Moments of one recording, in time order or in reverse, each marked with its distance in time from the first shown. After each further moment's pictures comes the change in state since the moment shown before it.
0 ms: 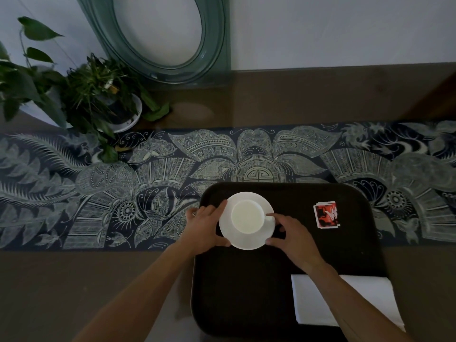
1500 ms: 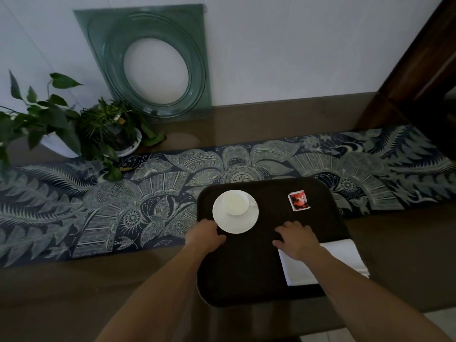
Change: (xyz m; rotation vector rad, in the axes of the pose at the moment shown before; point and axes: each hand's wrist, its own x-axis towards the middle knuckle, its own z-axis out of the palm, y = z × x) left_hand -0.054 0.040 0.000 0.031 -0.027 -0.181; right_hand -0.076 -0.003 -0.012 -0.718 -0.142 0.146
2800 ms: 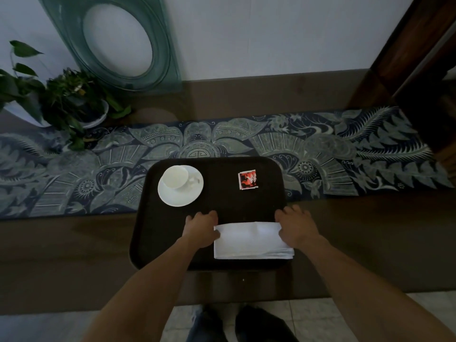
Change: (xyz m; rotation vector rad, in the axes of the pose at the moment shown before) left_hand -0.025 0.166 0.077 0.007 -0.052 0.044; right_hand -0.028 0.186 0.038 -0.027 0.159 -0.141
